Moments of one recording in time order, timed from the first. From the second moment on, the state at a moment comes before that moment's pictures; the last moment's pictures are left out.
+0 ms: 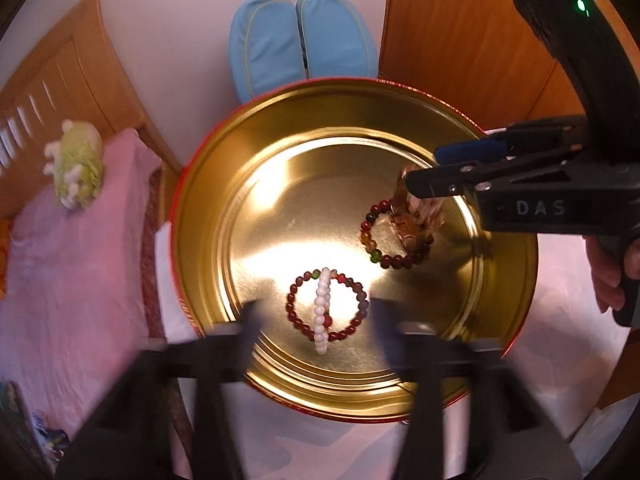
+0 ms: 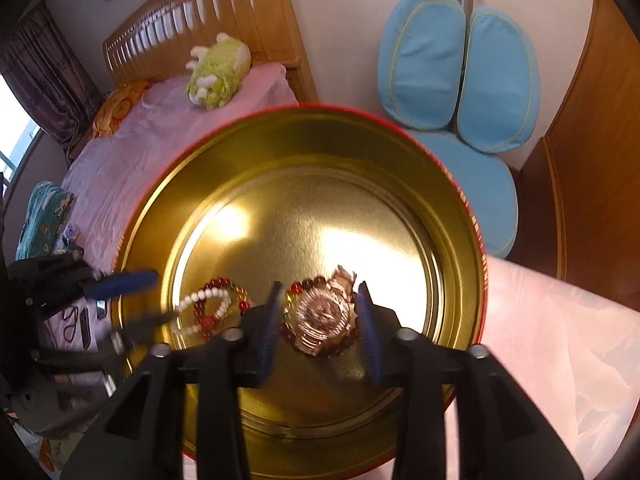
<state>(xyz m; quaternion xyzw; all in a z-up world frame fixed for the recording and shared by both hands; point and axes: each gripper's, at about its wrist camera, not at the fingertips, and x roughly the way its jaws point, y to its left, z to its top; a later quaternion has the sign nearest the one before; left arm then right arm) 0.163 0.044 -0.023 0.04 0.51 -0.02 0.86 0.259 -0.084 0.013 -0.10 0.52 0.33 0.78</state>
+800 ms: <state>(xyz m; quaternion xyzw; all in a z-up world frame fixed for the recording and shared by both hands) 0.099 0.072 -0.006 -0.04 0.49 0.02 0.87 0.211 -0.115 0.050 -0.04 0.48 0.34 0.81</state>
